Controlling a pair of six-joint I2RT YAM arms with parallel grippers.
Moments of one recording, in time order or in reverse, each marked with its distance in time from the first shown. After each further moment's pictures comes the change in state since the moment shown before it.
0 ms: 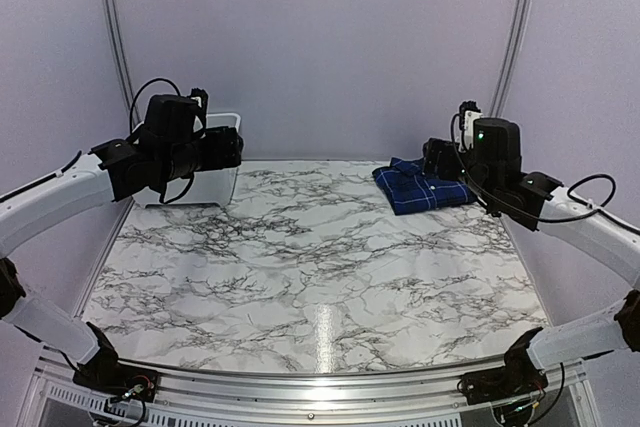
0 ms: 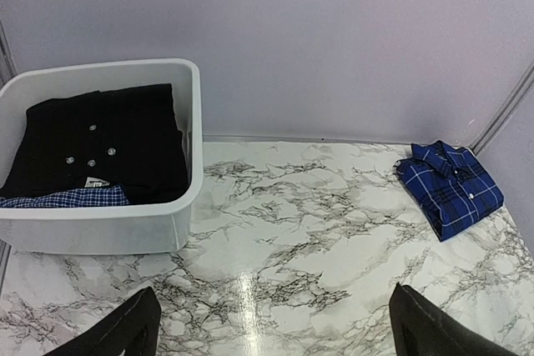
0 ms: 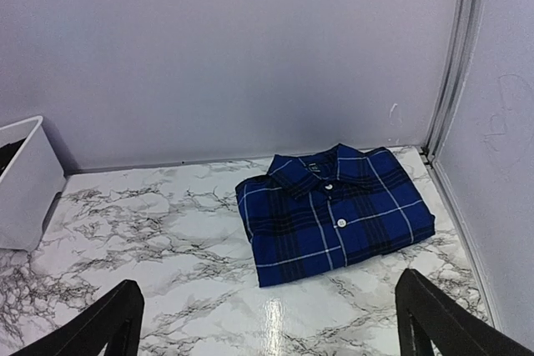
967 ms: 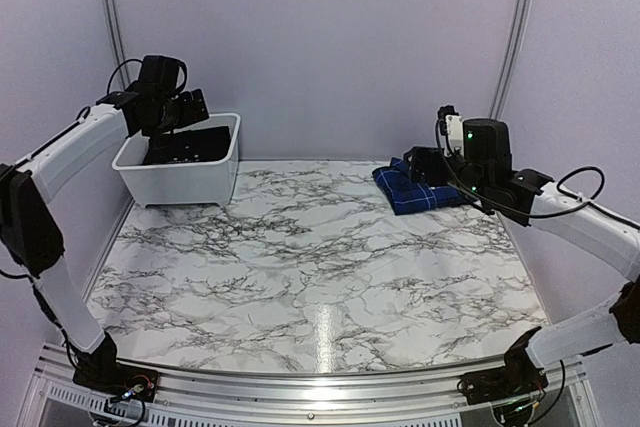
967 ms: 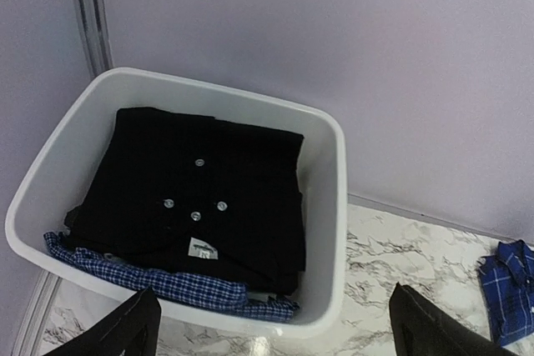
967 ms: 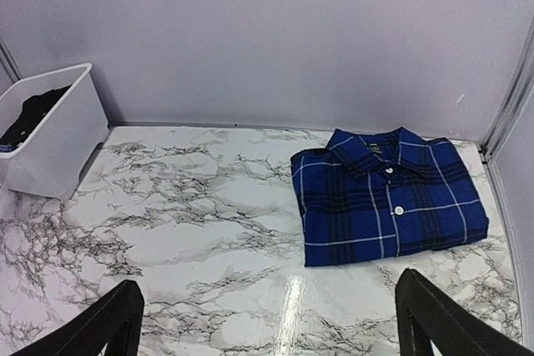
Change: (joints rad) left arm 0.321 0.285 0.408 -0.203 0.036 -0.058; right arm 0.000 0.053 0.013 -0.013 -0.198 -0.040
